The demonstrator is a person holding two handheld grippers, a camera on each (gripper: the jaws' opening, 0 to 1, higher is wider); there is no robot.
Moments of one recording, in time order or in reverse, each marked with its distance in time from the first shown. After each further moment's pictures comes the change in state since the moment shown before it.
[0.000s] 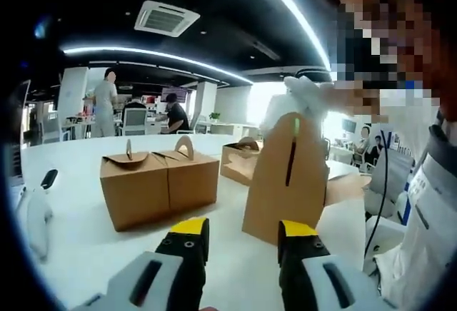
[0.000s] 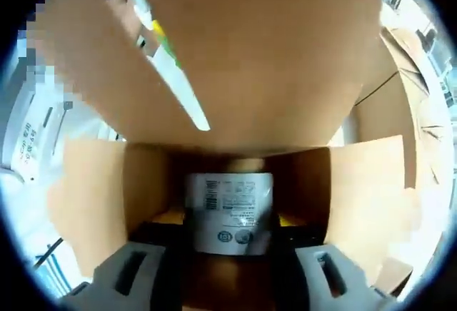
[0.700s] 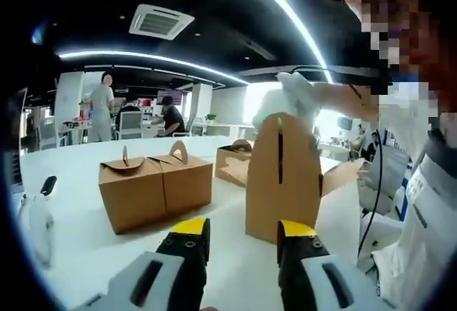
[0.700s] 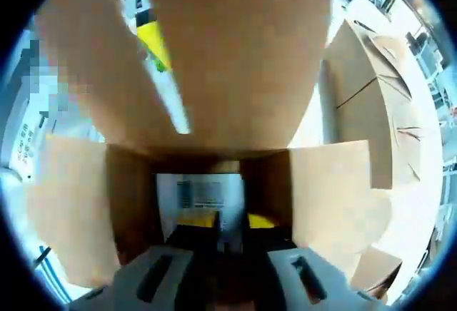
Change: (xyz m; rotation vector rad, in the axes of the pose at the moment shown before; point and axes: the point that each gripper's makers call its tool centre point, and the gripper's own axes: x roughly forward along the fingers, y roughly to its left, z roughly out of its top) left arm -0.005 -0.013 -0.006 0.045 0.042 -0.063; right arm -0.011 0.000 -0.001 -0.009 -0.004 -0.058
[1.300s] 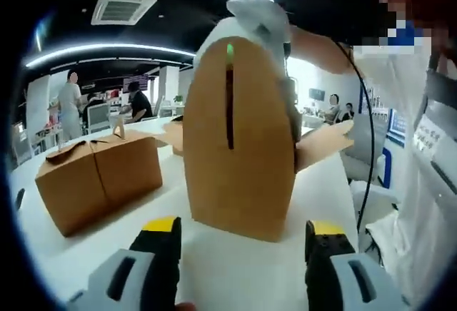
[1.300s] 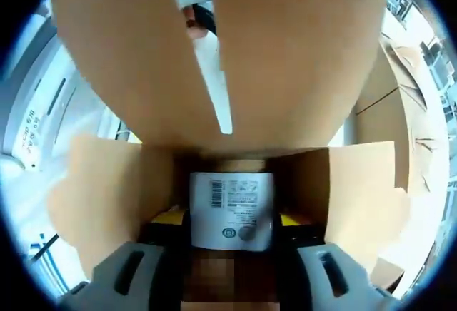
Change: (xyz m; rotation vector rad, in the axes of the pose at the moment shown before) left arm 0.063 -0.044 -0.037 0.101 0.118 -0.126; right arm 0.005 0.013 -0.001 -0.066 0.019 0.063
